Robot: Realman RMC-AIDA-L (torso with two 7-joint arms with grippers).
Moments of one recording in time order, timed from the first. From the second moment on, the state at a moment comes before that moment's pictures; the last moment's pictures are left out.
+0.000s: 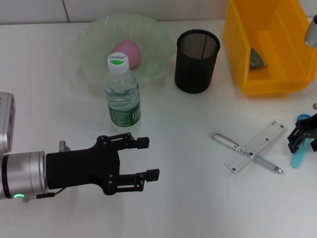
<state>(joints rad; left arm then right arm) -0.42 -2.04 1.06 0.39 1.66 1.62 -1.02 0.80 2.02 -1.05 -0.86 -2.92 -1.62 2.96</state>
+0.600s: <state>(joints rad) -0.42 -2.04 1.06 0.39 1.66 1.62 -1.02 0.81 2.01 -1.10 -0.85 -2.92 -1.62 2.96</state>
